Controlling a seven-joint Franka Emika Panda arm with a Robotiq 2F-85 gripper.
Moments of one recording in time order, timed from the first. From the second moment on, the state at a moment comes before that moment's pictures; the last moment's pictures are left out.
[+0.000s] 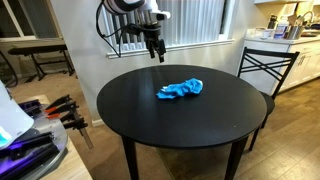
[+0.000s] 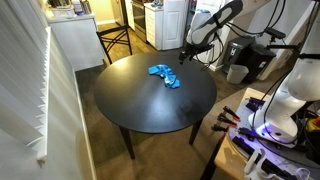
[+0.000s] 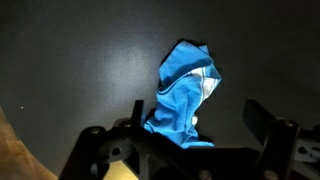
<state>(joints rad) -0.10 0.23 -0.07 -2.25 0.03 2.65 0.09</state>
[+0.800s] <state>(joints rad) -0.12 0.60 -0.07 -1.82 -0.04 2.59 -0.15</state>
